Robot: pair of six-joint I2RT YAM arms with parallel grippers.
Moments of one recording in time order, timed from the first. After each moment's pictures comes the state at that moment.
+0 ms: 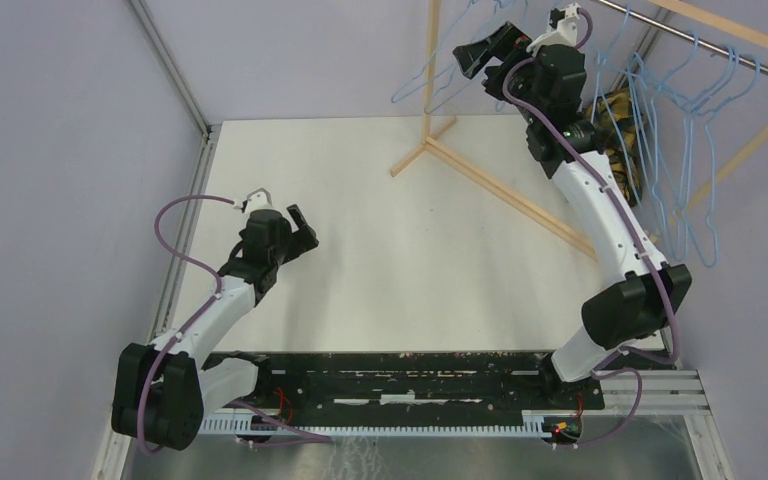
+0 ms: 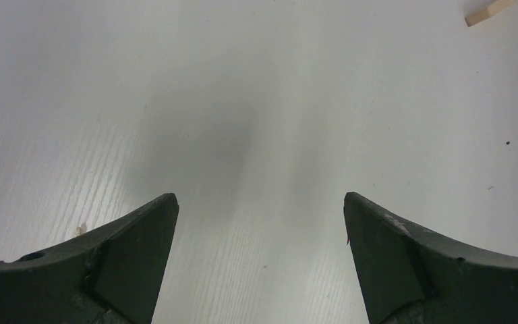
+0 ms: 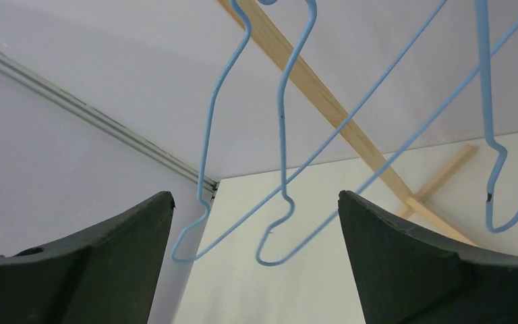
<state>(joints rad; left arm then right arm) -0.23 1.10 0.57 -0.09 -0.21 -0.57 0.27 1.63 1.76 -0.11 -0.05 0.71</state>
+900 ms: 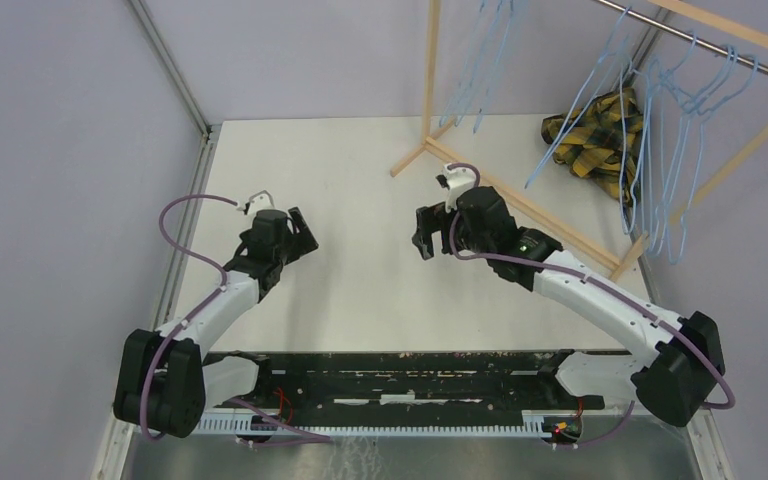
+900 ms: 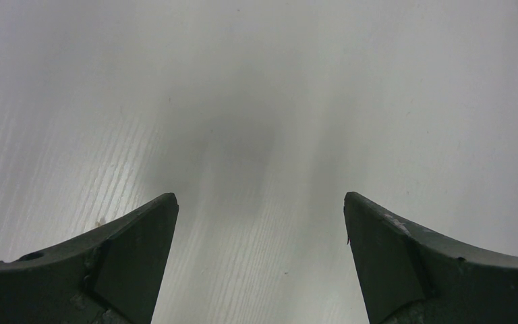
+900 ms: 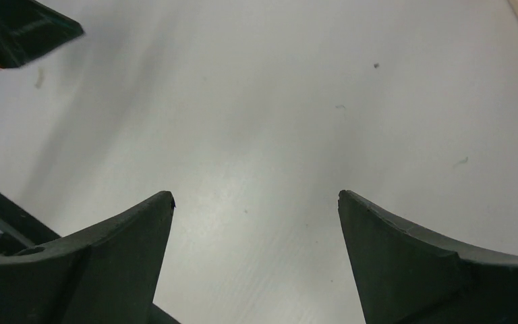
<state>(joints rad) -0.24 1.15 0.57 -0.10 -0.28 -0.57 0.72 1.22 1.04 -0.31 0.07 0.28</state>
